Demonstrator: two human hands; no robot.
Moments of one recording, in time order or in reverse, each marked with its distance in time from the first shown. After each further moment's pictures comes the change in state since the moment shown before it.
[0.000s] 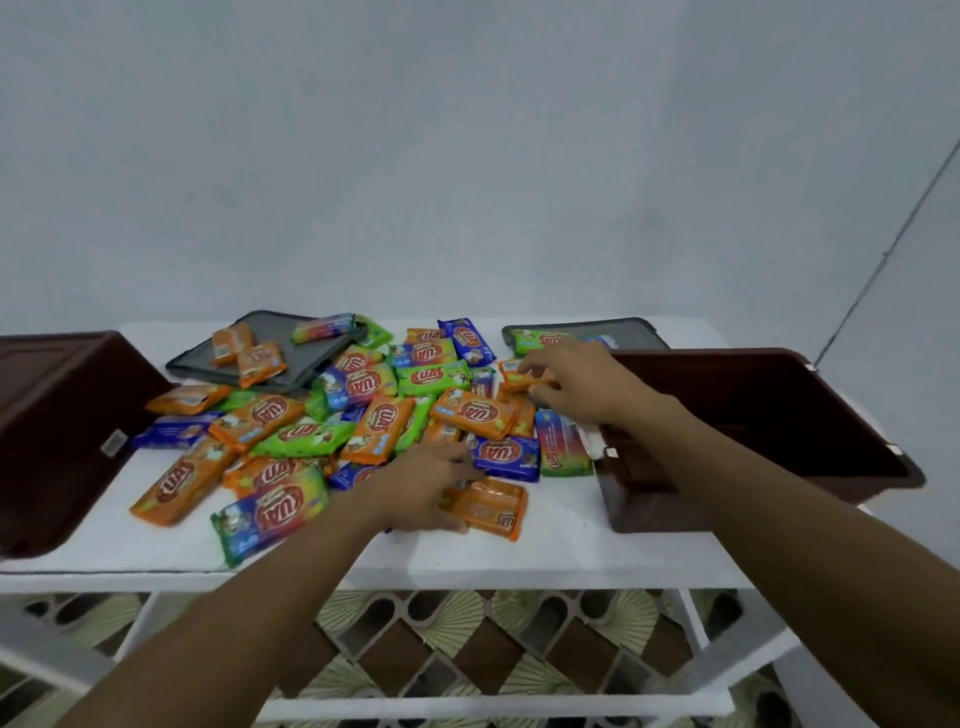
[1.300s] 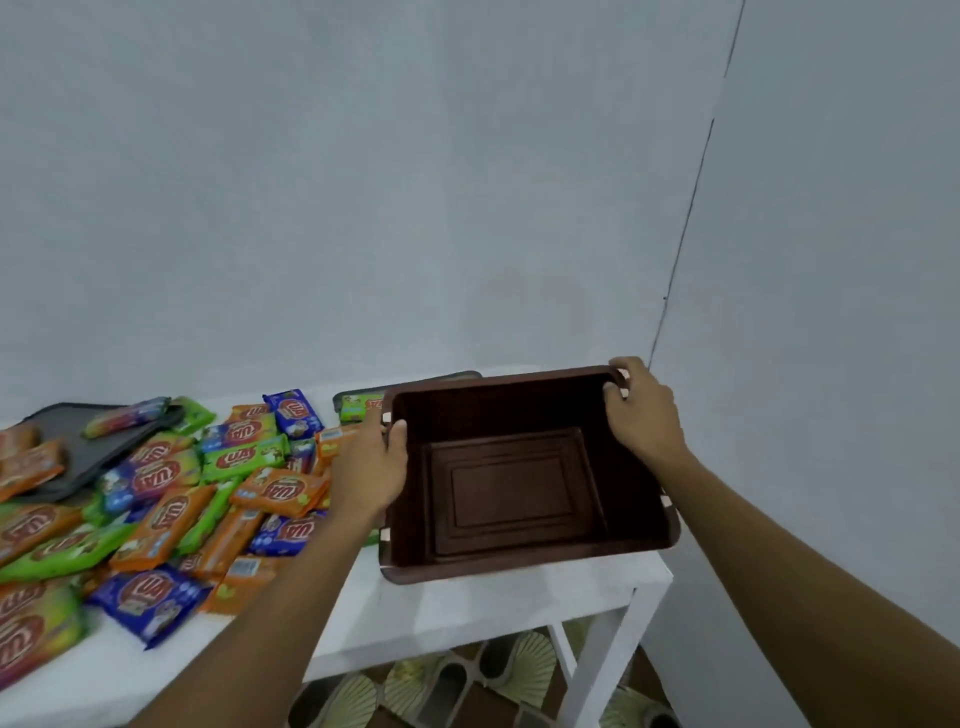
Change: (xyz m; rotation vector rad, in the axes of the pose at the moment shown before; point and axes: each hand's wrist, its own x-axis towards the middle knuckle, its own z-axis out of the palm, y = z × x) left_hand 0.152 0.167 -0.072 -0.565 0.751 -0.576; right_hand -0.184 0.201 -0.067 0.459 0.620 0.733
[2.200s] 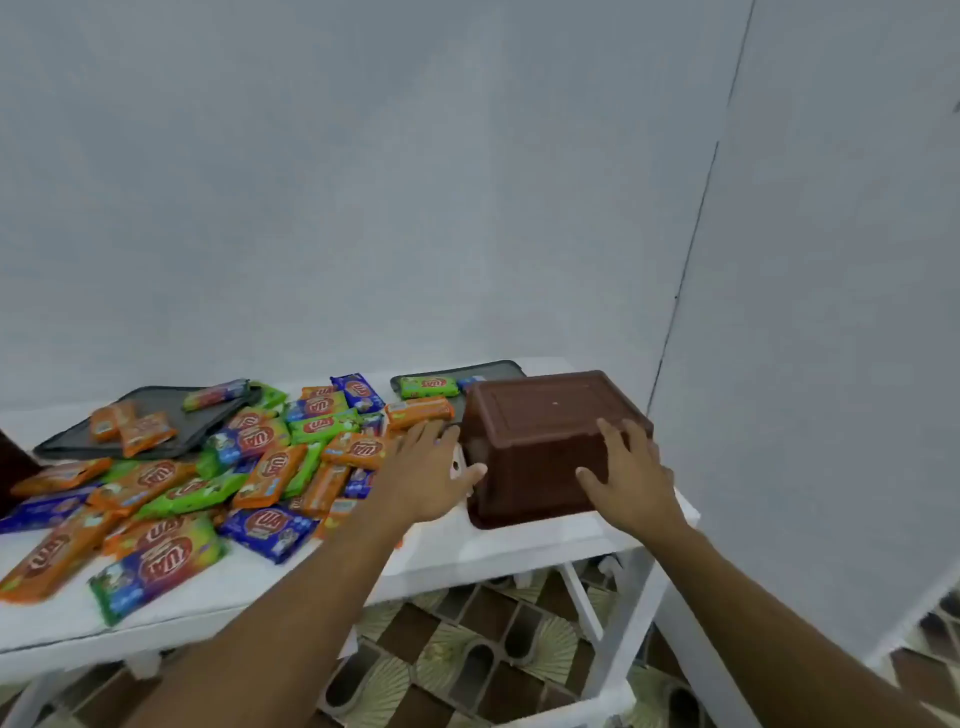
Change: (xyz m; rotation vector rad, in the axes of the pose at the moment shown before) left_hand -0.065 -0.048 -0.067 0.515 -0.373 0.354; right_hand -0.171 -0.038 0.044 -0.444 -0.193 -0.058
